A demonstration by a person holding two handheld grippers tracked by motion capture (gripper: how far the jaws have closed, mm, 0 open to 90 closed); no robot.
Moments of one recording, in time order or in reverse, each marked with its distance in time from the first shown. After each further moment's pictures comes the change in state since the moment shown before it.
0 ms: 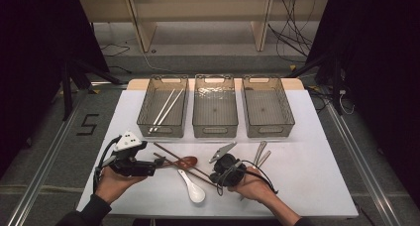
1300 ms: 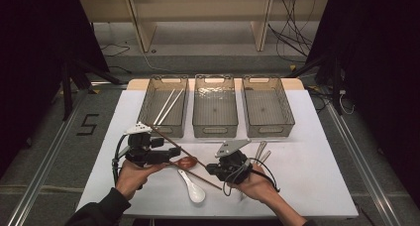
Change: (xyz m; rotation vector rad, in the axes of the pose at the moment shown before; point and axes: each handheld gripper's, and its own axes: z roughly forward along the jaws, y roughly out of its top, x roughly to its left) left arm -0.006 0.022 0.032 -0.049 -0.166 -0.294; right arm 0.012 0.007 -0.040 -0.247 -0.003 -0.020
